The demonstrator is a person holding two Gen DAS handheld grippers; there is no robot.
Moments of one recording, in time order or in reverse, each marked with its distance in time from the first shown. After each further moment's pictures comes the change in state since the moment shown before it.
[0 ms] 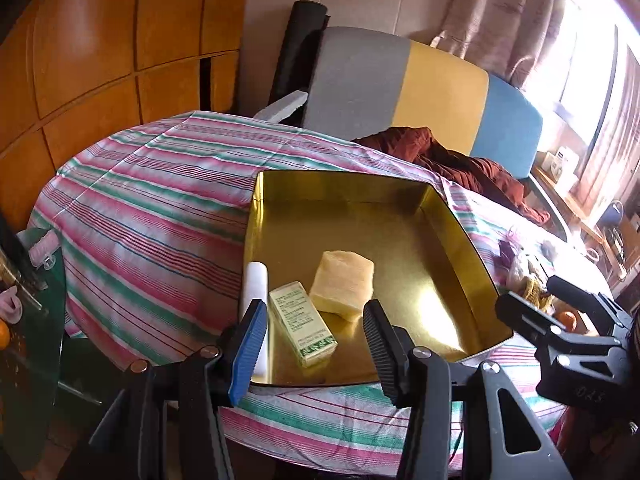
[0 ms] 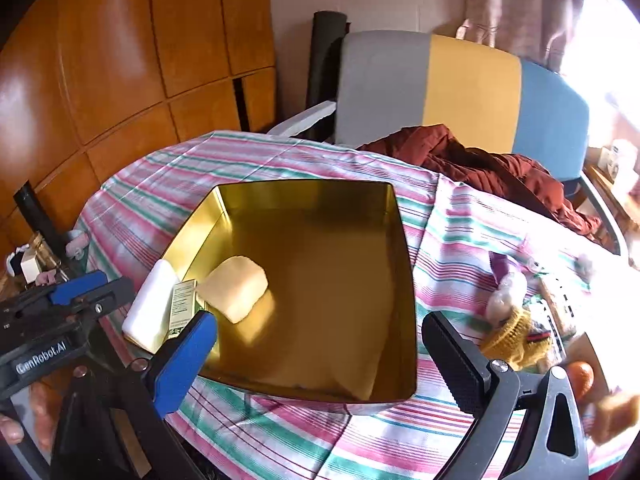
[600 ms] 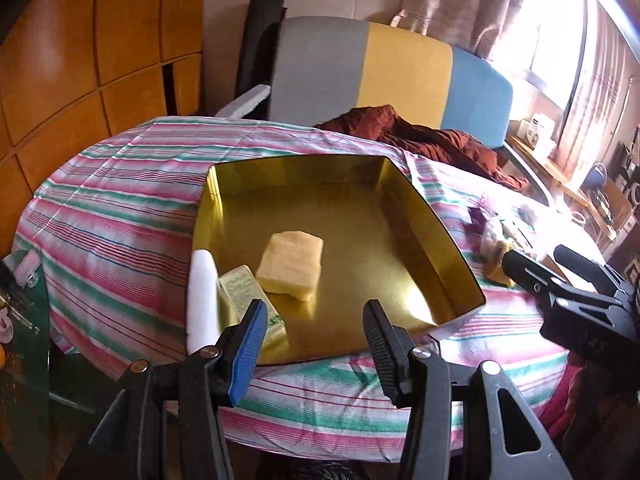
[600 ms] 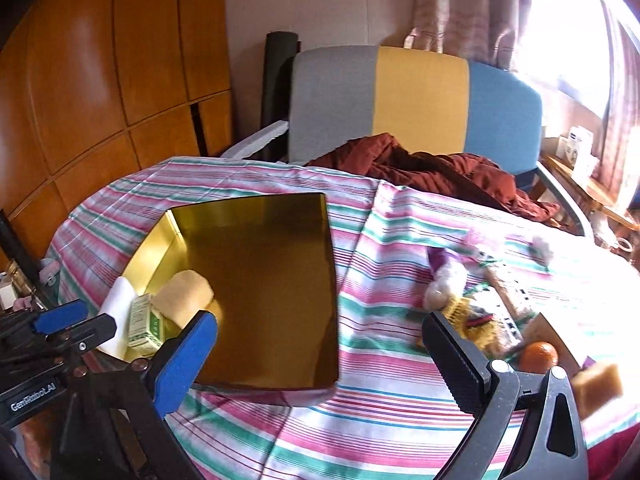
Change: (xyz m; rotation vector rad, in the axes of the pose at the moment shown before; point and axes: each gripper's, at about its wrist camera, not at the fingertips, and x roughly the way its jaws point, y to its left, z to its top) left arm -0.003 -0.039 -0.013 0.114 0.038 -0.050; right arm -0.024 -0.043 -0.017 0.080 -0.065 -0.136
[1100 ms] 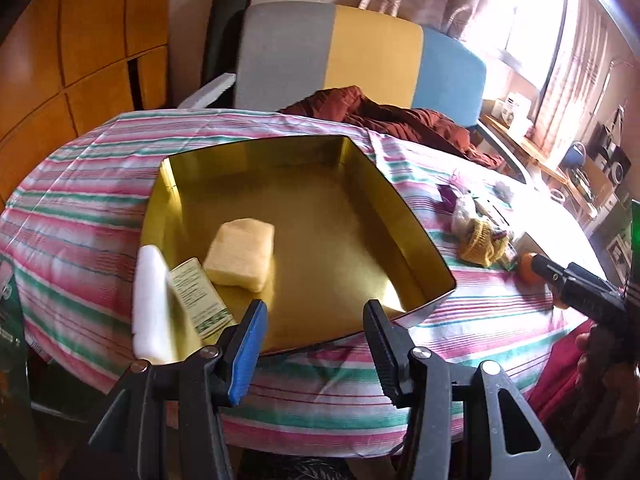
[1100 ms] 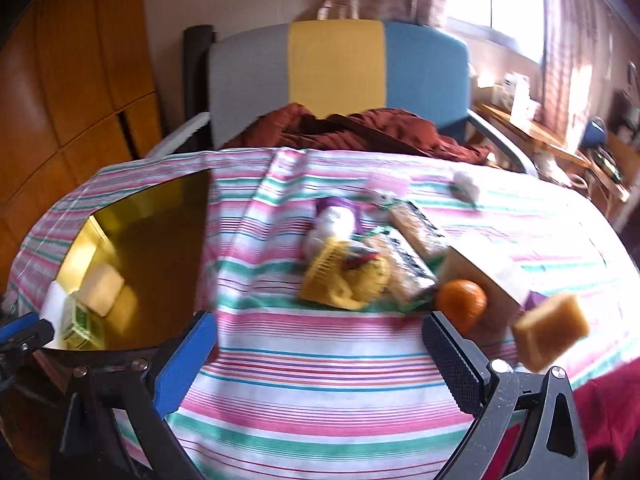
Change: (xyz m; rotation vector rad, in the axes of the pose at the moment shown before) left arm 0.015 -0.030 0.000 0.064 0.054 -0.091; right arm -0.005 -0.102 -0.034 0.192 0.077 -0.181
